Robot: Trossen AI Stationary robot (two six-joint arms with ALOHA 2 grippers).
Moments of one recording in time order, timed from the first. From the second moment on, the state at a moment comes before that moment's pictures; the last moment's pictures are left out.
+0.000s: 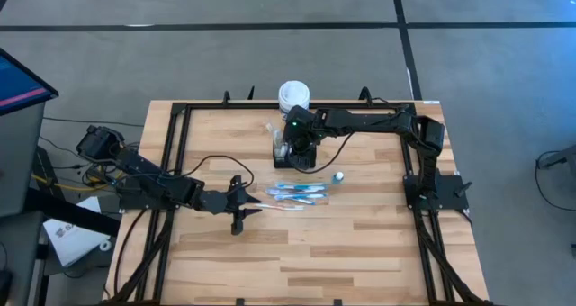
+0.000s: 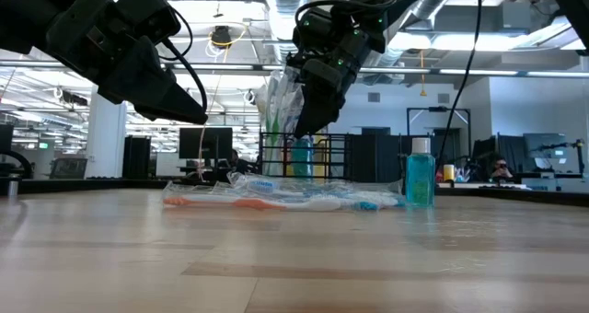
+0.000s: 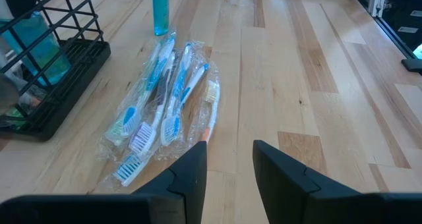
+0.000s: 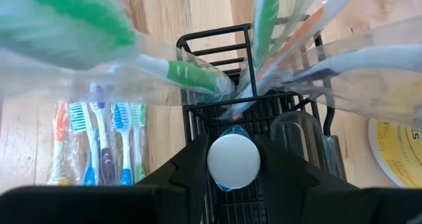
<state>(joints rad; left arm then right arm) -0.39 1.33 0.40 0.42 -0.42 -0.31 -0.30 1.94 1.49 -0.59 -0.19 -0.13</state>
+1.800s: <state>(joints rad) -0.39 1.33 0.40 0.42 -0.42 -0.31 -0.32 1.94 1.49 -0.60 -0.18 -0.11</state>
